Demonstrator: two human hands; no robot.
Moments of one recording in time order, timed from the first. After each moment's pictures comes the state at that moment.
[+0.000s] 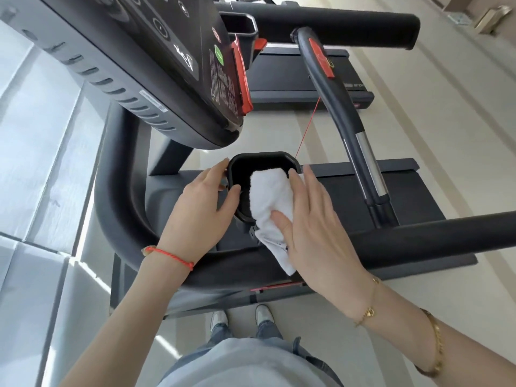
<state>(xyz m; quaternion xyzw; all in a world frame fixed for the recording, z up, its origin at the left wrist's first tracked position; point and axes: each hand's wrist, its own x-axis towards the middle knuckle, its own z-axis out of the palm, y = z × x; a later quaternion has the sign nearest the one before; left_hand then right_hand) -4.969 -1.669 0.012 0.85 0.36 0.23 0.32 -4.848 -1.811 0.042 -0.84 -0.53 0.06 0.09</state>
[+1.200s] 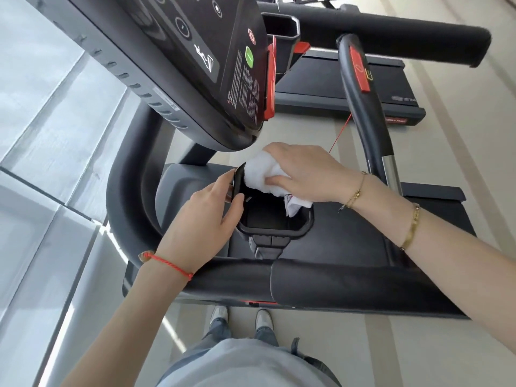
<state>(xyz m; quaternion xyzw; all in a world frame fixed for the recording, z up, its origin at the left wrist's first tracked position) -4.963 -1.685 0.007 0.85 0.40 0.23 0.27 -4.743 -1.689 0.043 -0.64 -0.76 0.07 0.02</state>
